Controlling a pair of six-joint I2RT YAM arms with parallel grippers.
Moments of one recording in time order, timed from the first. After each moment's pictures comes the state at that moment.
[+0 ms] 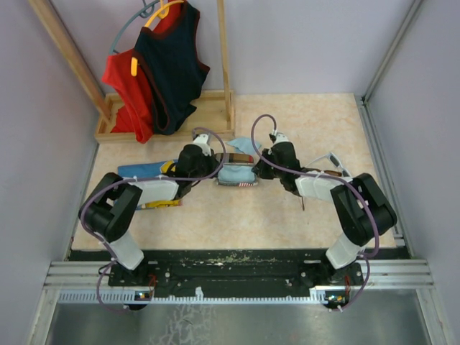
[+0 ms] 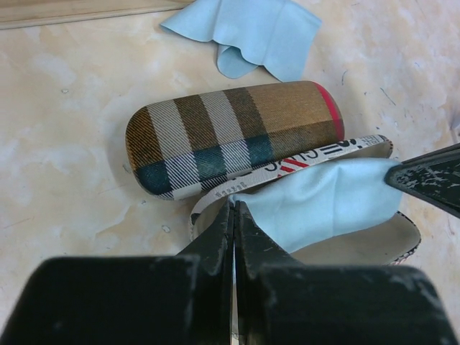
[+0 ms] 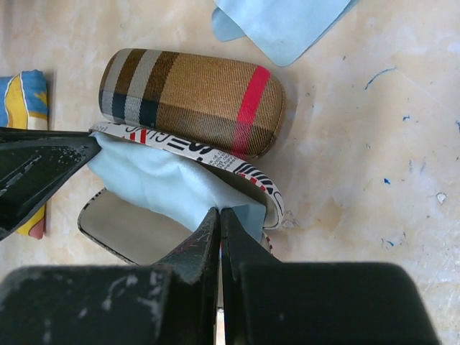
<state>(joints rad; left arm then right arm) -0.57 1.70 0.79 0.47 0.01 -0.39 0.47 1.61 0.77 0.27 -0.13 0.56</state>
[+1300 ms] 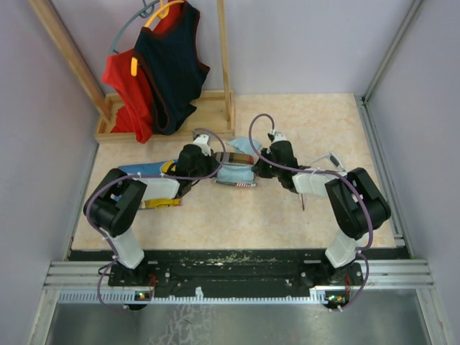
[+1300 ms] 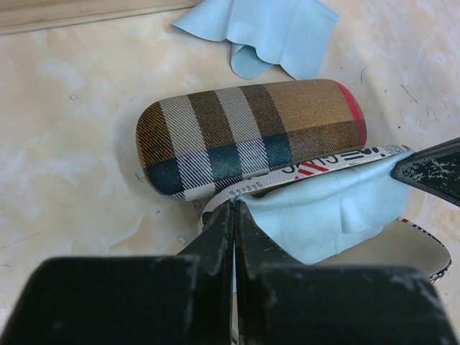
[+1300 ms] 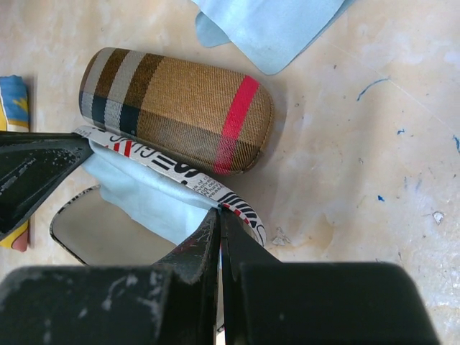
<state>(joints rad) -0.54 1.76 0.79 0.52 0.02 -0.35 0.47 1.68 0.81 0.27 -0.12 0.54</state>
